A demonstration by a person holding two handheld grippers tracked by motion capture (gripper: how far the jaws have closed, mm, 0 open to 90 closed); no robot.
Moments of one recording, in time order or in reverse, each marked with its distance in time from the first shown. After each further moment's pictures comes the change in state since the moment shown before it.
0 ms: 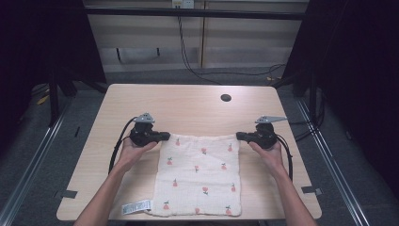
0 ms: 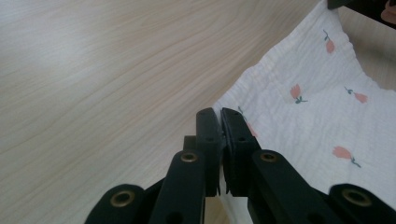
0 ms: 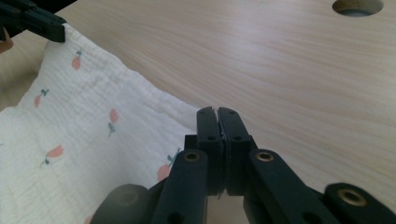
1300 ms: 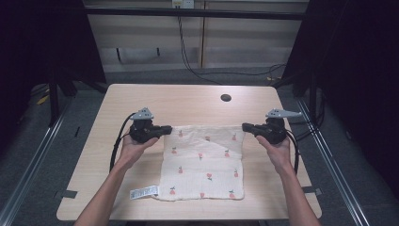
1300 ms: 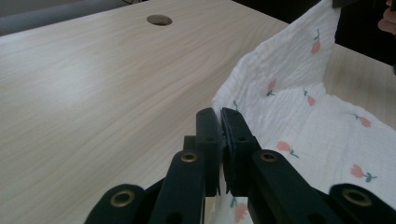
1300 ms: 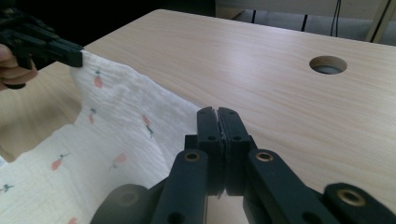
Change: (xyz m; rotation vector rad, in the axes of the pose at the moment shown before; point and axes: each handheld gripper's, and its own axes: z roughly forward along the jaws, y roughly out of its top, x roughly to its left) left arm -0.011 0.016 -0.011 -0.104 -0.009 0.040; right arm 0.010 0.023 -0.038 -0.129 -0.006 -0.025
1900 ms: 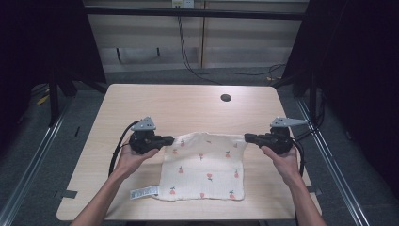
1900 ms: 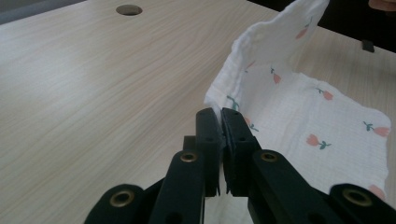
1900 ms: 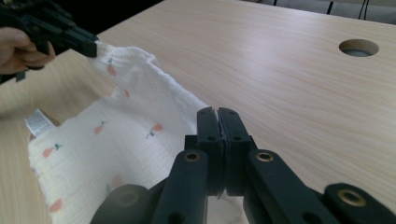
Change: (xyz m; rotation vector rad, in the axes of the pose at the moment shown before) left arm -0.037 -0.005 -0.018 0.041 -0.033 0.065; right arm 0.023 -0.011 -0.027 0.060 0.060 -0.030
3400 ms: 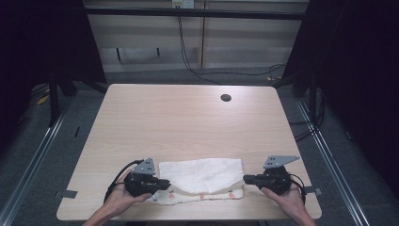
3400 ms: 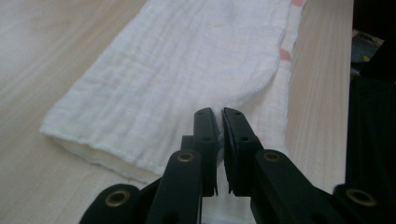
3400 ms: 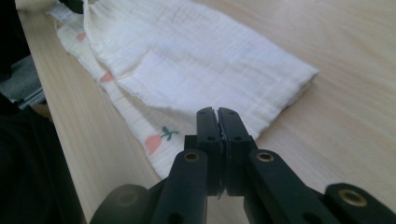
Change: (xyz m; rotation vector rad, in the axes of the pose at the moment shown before) left arm -0.069 -0.075 -0.012 0.229 -0.145 0.043; right arm 0.054 -0.081 -0.012 0.232 0.074 -0.055
